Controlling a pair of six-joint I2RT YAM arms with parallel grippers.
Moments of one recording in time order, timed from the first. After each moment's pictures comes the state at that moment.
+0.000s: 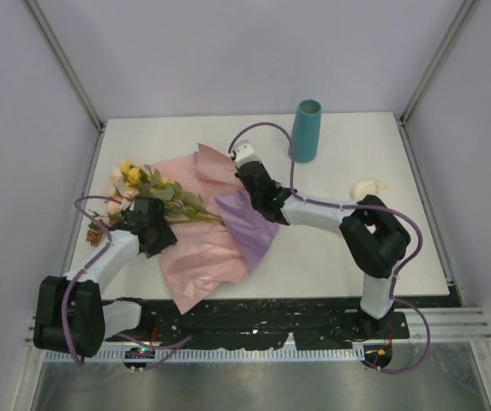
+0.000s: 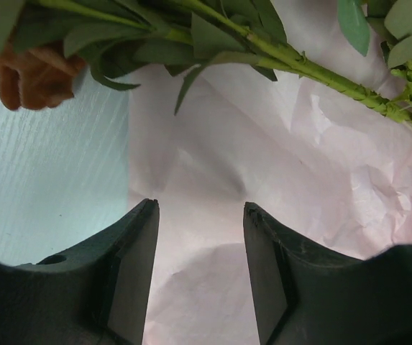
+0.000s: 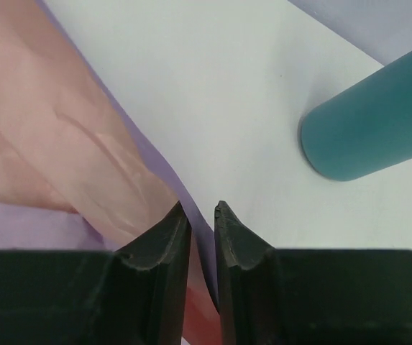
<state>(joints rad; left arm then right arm) -0.15 1.18 0.58 -0.50 -0.10 -0.68 0.84 1.84 1.17 0.23 0.62 -0.15</state>
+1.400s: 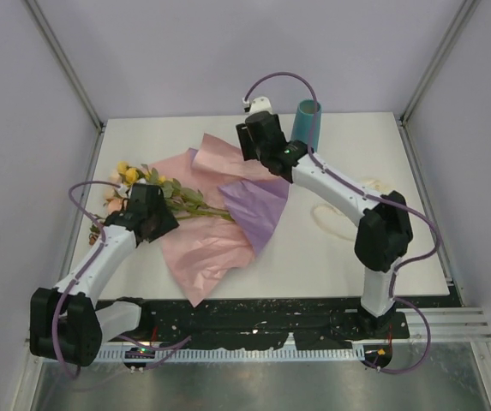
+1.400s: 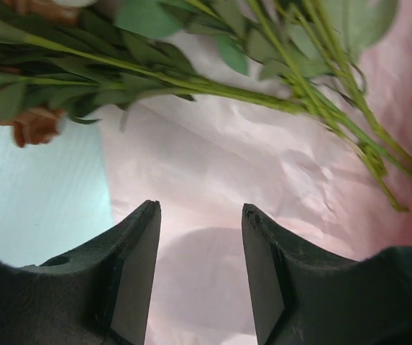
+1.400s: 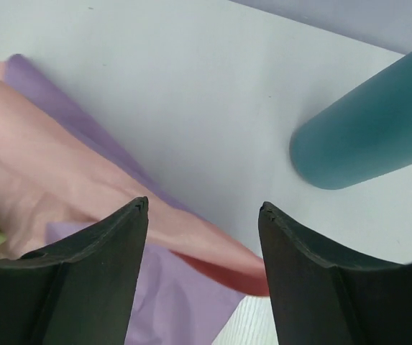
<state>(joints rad) -0.17 1.17 0.74 -0.56 -0.13 -0.68 0.67 1.97 1.76 -0.35 0.45 0.11</state>
